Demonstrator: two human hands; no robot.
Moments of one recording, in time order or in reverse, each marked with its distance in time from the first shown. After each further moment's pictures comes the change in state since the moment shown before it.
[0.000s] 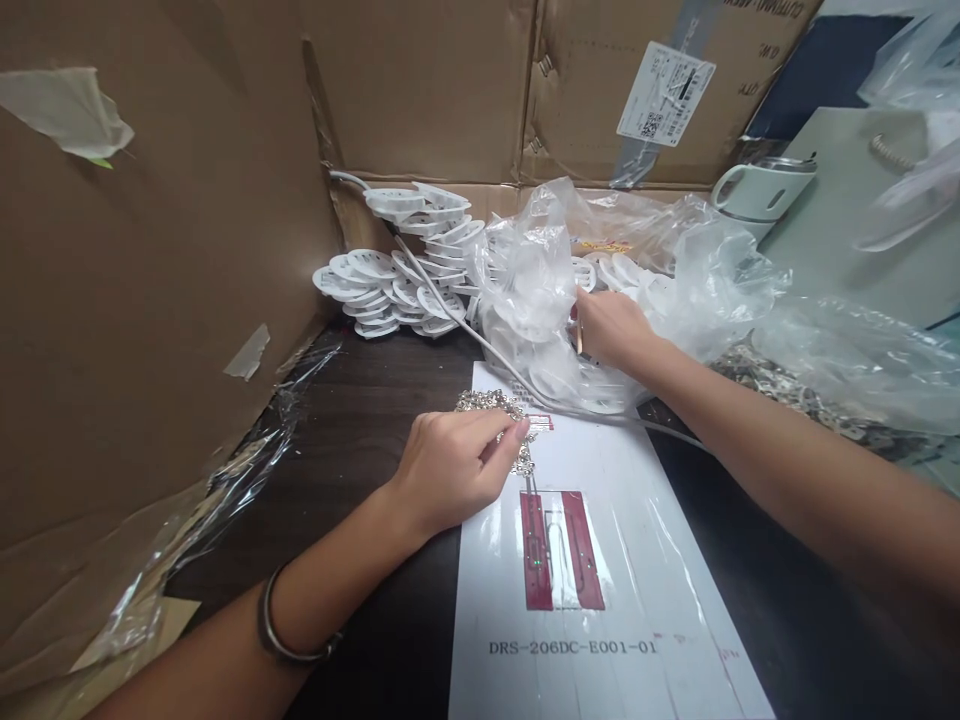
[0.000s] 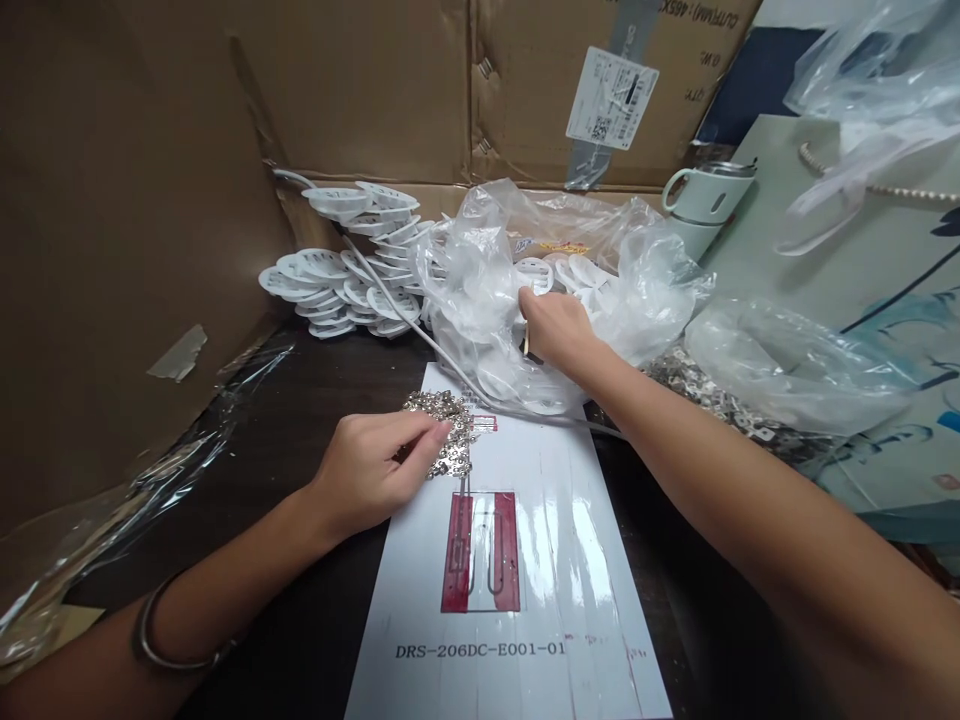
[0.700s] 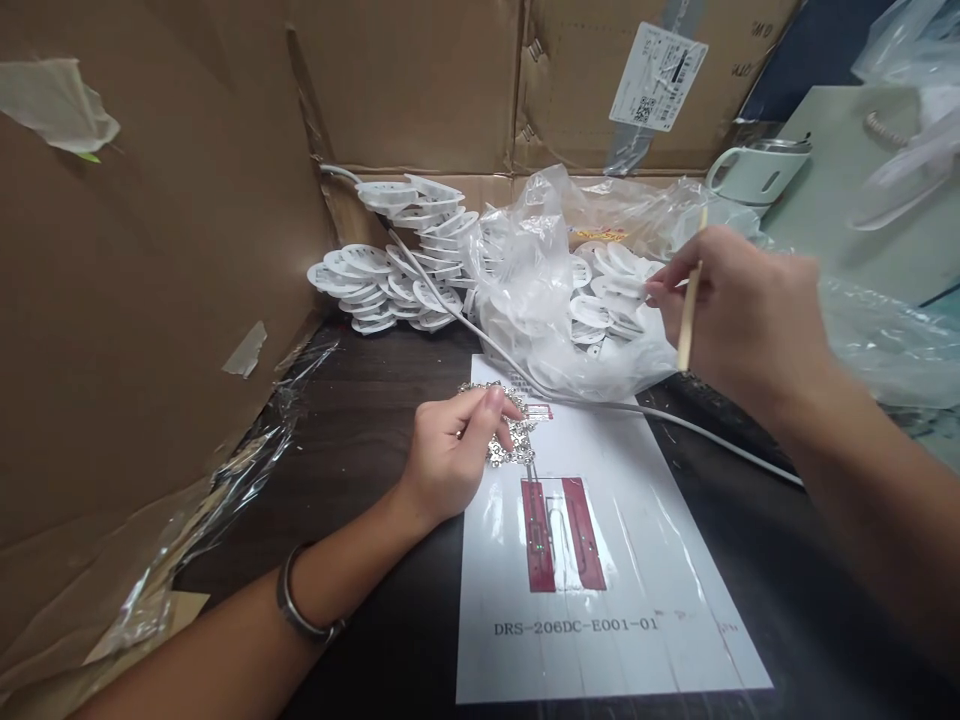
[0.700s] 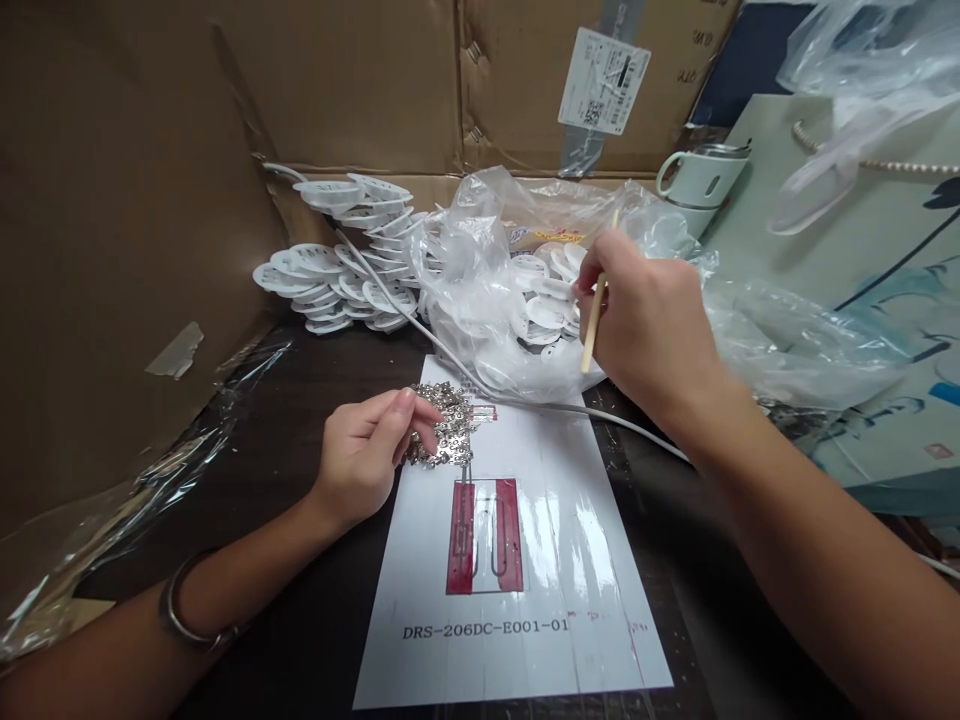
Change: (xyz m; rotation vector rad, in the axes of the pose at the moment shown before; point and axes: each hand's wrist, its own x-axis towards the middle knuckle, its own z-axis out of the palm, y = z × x) left_hand -0.006 0.007 0.003 -0.581 0.117 -0.332; right_hand -0.087 0.005 -0.063 0.092 0.534 0.026
